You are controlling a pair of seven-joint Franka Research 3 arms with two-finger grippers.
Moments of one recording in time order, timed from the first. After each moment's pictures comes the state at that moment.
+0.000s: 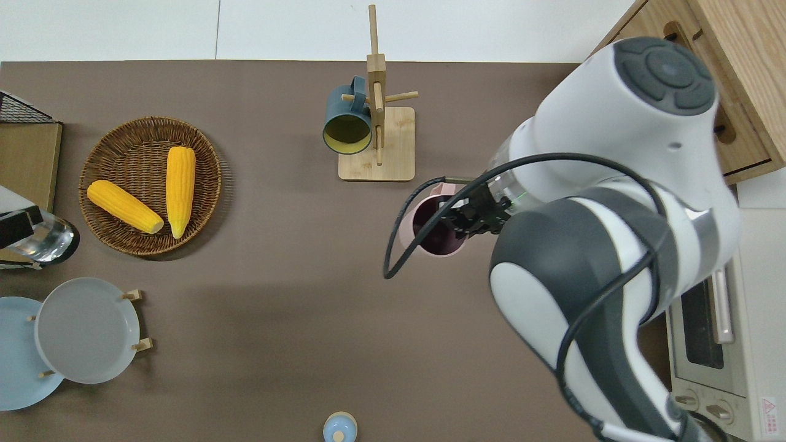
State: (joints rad) left arm 0.08 -0.32 0.04 -2.03 -0.10 2.17 0.11; right arm 0.19 0.29 0.23 -1.35 0.18 1.58 0.52
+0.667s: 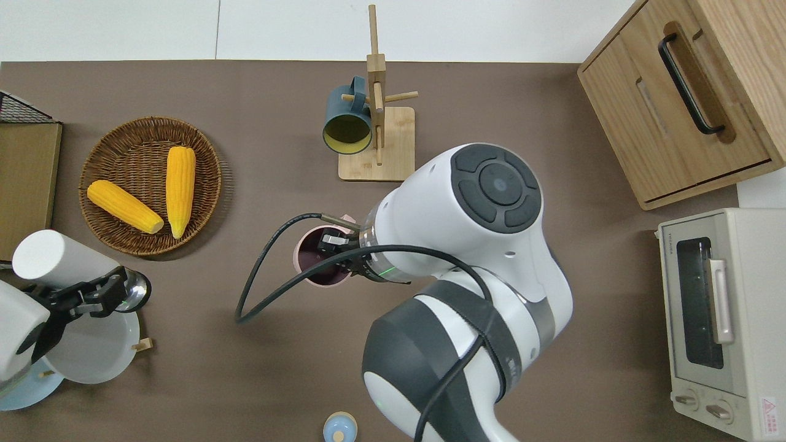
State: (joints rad) left arm 0.08 -0.55 -0.06 -2.43 -0.10 2.36 0.04; right arm 0.21 0.29 0.44 -1.50 0.25 1.89 0.93
